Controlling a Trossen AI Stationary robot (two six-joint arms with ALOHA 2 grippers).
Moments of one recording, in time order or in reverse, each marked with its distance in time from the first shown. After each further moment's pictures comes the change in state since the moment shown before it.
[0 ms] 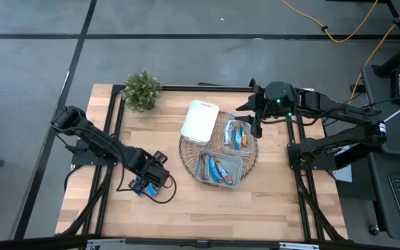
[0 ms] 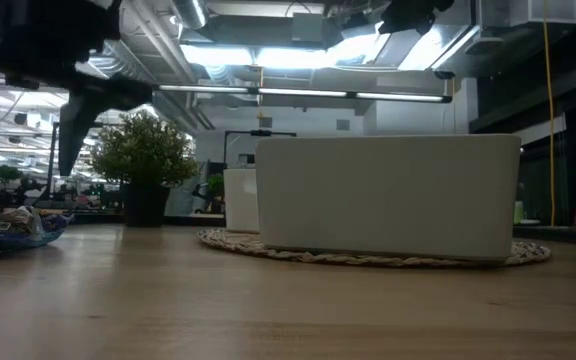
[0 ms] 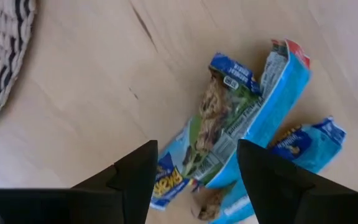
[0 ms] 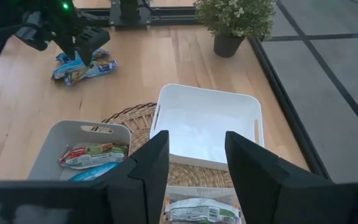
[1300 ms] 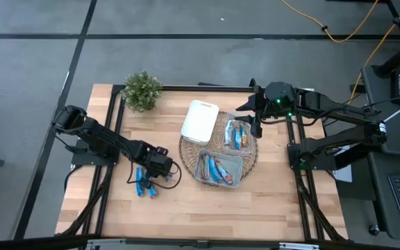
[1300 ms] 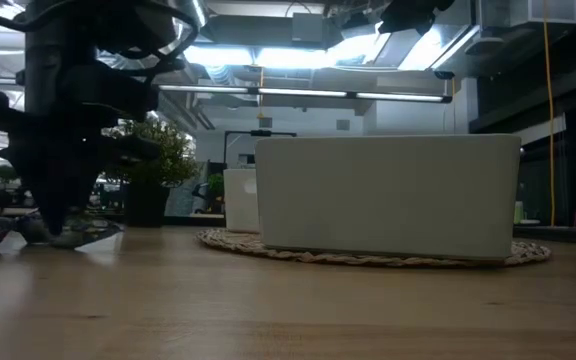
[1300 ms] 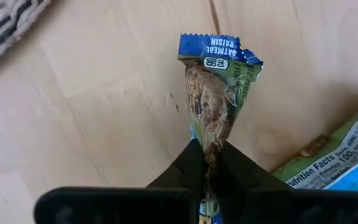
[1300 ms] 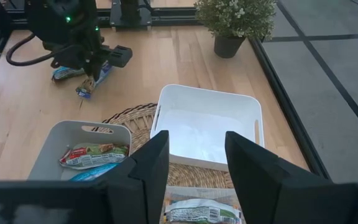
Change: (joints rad) left arm 0.152 0.000 -0.204 0.328 0.084 -0.124; right arm 0.000 0.000 0.000 0.002 0.000 -0.001
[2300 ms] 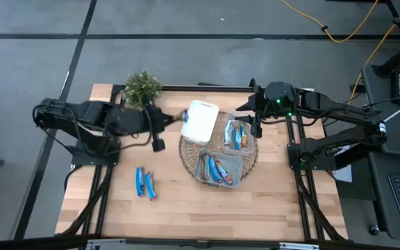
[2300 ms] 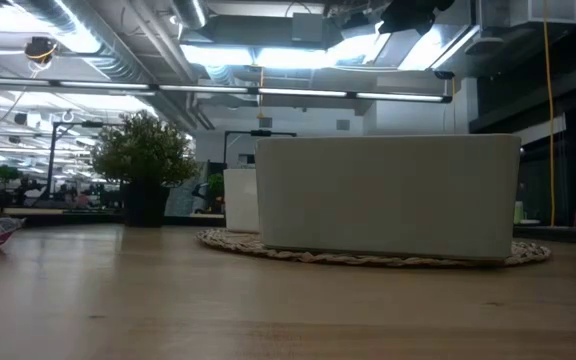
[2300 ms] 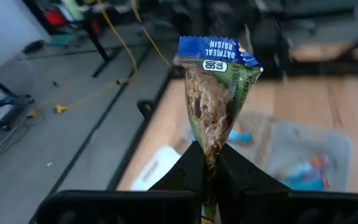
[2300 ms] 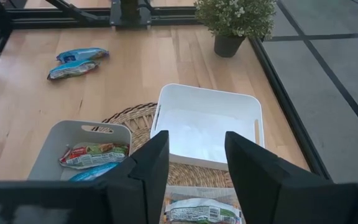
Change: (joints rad) left arm 0.047 -0.261 0.779 -0.244 -0.648 -0.114; right arm 0.000 0.000 0.000 -0.003 0.000 0.001
